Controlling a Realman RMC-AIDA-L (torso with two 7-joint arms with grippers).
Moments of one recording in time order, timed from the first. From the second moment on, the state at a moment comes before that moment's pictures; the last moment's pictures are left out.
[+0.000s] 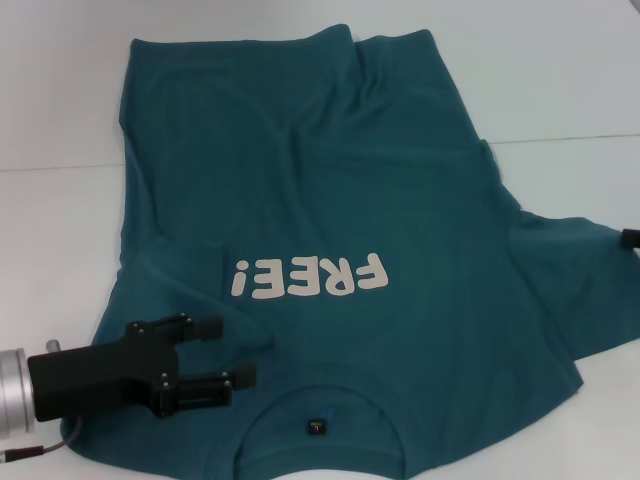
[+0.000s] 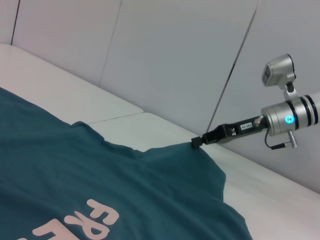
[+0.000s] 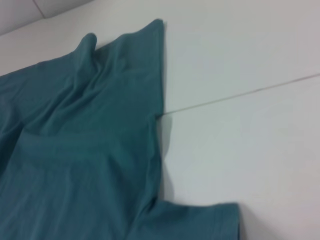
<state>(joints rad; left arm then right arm) -0.46 -2.16 0.63 0.75 2.06 1.62 -1.45 0.50 2.01 -0.51 -0.75 -2.29 -1.00 2.09</state>
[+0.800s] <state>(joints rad) -0.46 -2.16 0.63 0.74 2.05 1.63 -1.45 0.51 2.02 -0.51 -0.79 -2.27 -1.00 2.02</state>
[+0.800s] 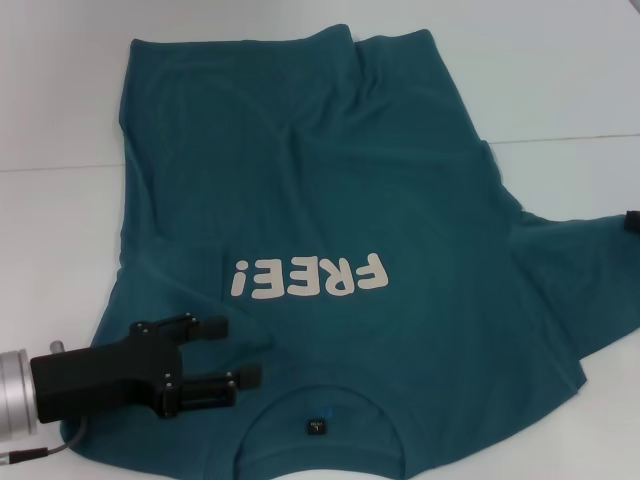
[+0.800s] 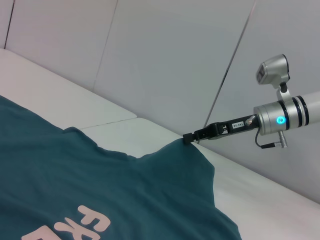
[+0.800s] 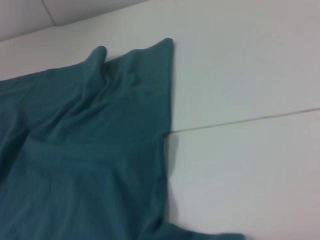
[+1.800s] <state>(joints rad) -0.47 -2.16 0.63 0.75 2.04 1.63 -1.48 0.65 2.09 -0.67 -0.80 -2.22 -1.06 1.96</state>
